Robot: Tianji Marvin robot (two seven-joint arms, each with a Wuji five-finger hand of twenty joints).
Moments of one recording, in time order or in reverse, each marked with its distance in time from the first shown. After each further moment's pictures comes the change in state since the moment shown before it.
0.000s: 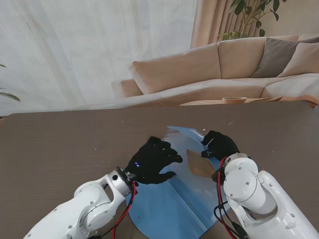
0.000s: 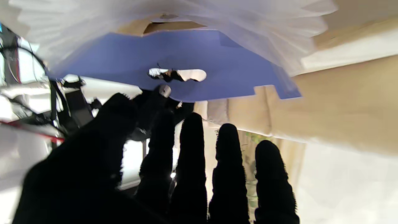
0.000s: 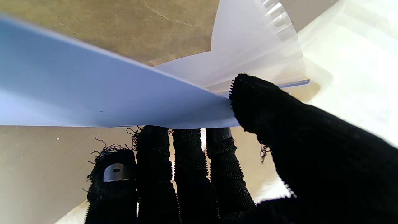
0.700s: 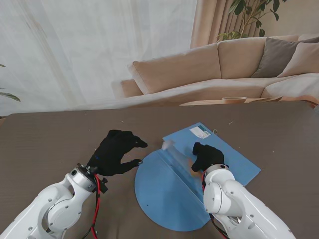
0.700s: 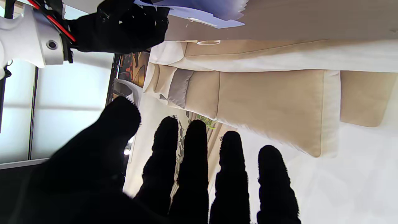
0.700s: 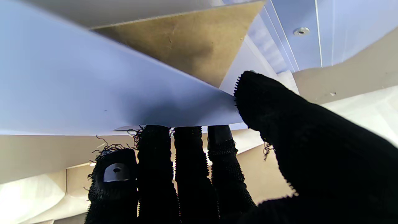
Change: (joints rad) left arm 0.204 -0.016 -0.363 -0.058 -0.220 -0.158 -0.066; right arm 0.127 0.015 -0.263 0.266 -0.318 -0.043 -0.083; left_hand 0.000 0.023 0.000 0.000 -0.035 0.037 -0.071 -0.038 -0.076 0.040 -0.036 -0.017 -0.064 0.023 -0.067 -0.023 -0.052 0.013 -0.090 -0.012; right_hand -0.015 0.013 -0.039 0.000 -0.035 -0.003 -0.001 -0.027 0.000 -0.013 0.004 -0.037 0.000 -0.018 -0.006 -0.001 0.013 -0.013 0.000 0.000
